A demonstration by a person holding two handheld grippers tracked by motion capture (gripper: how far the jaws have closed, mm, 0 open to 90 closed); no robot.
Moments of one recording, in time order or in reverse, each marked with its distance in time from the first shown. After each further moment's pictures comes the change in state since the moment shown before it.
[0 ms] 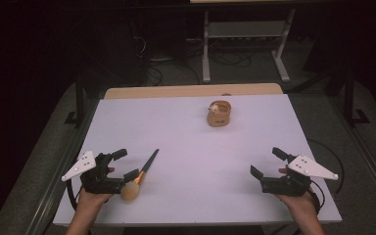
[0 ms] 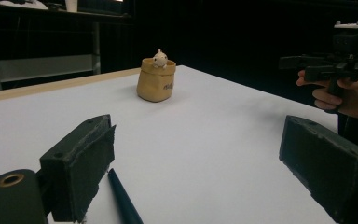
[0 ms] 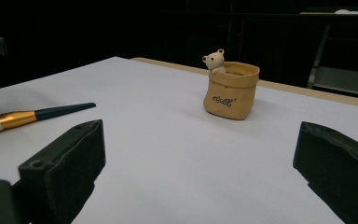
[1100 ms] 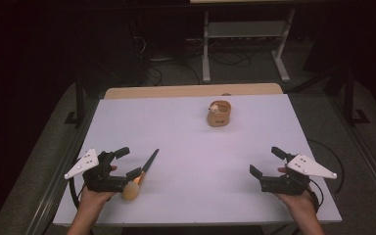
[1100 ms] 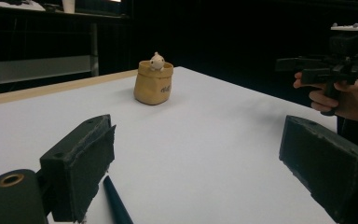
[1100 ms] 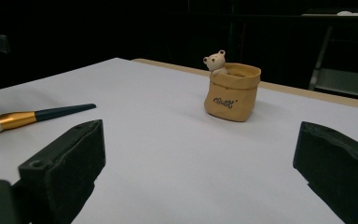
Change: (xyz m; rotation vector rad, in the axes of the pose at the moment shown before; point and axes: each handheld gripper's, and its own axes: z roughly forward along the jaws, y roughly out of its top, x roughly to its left) left arm -0.002 0.004 0.007 0.001 -0.005 0.001; right arm -0.001 -0.001 0.003 -0.004 0.009 -0.003
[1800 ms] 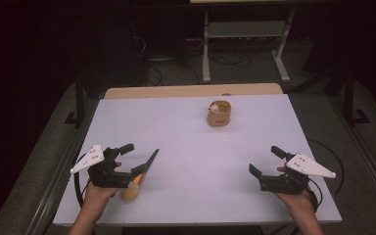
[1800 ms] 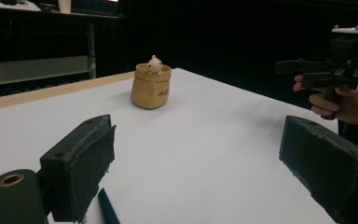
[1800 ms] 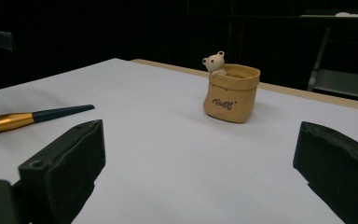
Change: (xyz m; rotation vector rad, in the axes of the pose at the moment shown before) left arm 0.000 0.008 0.015 0.007 -0.011 0.009; right arm 0.000 0.001 0.002 -0.004 -0.007 -0.008
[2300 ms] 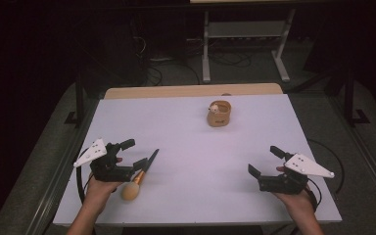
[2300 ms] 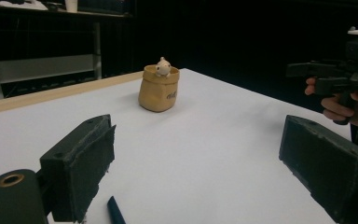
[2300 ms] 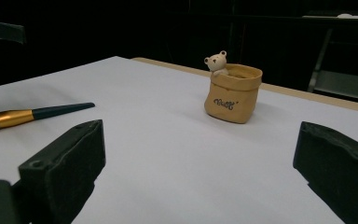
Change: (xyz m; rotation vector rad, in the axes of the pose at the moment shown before) left arm 0.009 0.005 0.009 0.001 0.031 -0.006; right arm 0.002 0.000 0.002 0.006 0.002 -0.012
